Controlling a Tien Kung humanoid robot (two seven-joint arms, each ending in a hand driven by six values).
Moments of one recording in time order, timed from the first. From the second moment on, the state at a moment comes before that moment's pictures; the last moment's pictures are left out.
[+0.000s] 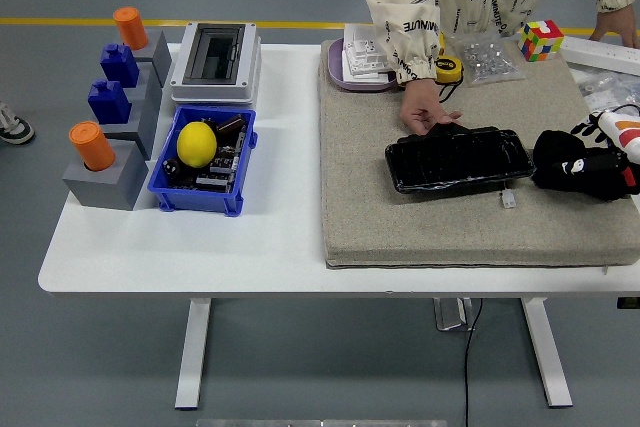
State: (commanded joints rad) left arm -0.04 0.15 -1.49 -0.18 1.20 0.04 0.24; right arm 0.71 -0.44 0.85 0.56 -1.91 -0.11 0.16
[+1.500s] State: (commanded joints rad) left arm -0.03 0.15 -1.48 -0.18 1.19 0.04 0.23; right arm 0.66 -0.46 0.88 0.55 -1.97 -0.23 0.22
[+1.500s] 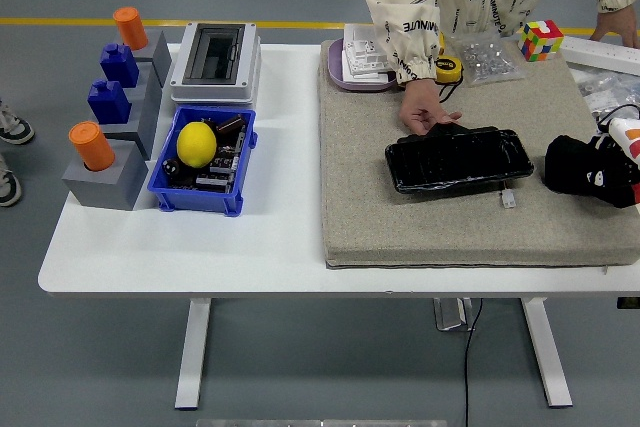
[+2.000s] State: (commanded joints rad) left arm -0.03 0.15 -1.49 -0.18 1.19 0.04 0.23; right arm 0.67 -0.47 0.93 0.57 -1.99 -0.23 0.22
